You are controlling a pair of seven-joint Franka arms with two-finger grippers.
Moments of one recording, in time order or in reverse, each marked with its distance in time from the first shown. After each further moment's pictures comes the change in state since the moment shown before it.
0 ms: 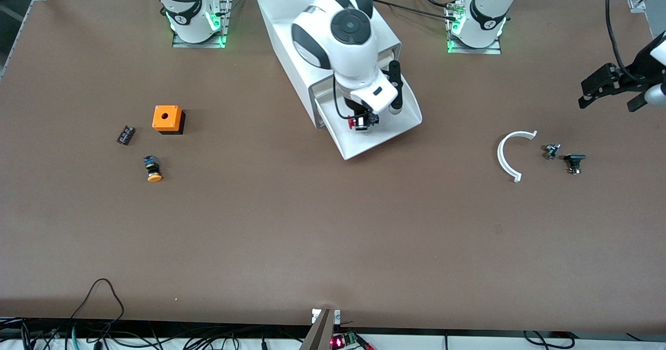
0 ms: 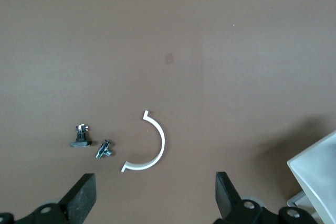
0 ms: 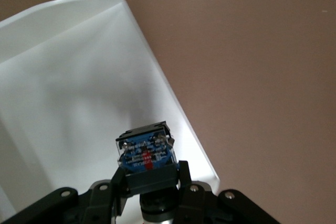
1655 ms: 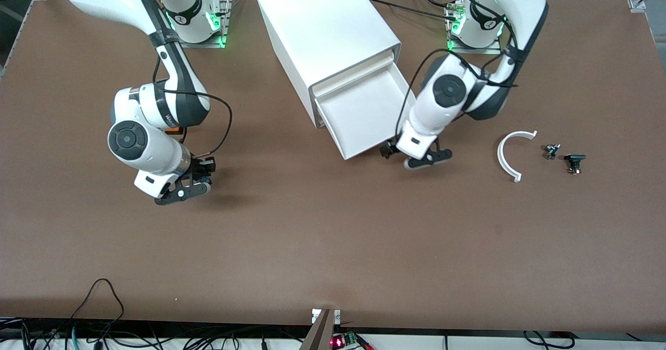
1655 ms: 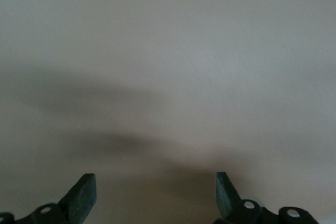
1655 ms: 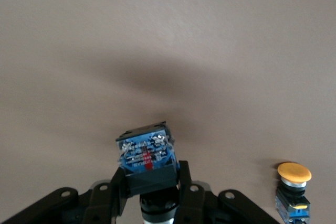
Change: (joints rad) left arm -0.352 0.405 -0.238 -0.402 0.000 0.776 -0.895; right arm -0.531 -0.222 -0.100 -0.667 -0.020 0.197 0.628
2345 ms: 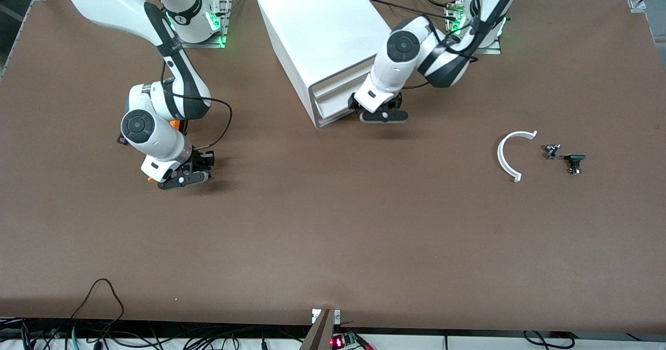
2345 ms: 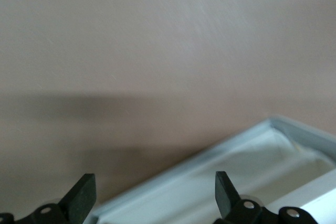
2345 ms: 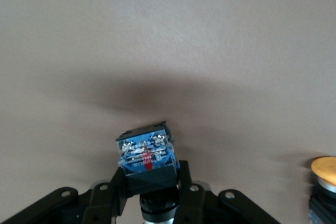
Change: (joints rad) left arm -0.002 -0.067 -0.236 -0.113 0.000 -0.028 -0.001; right arm -0.034 -0.019 0.000 -0.322 0.000 0.379 0.000
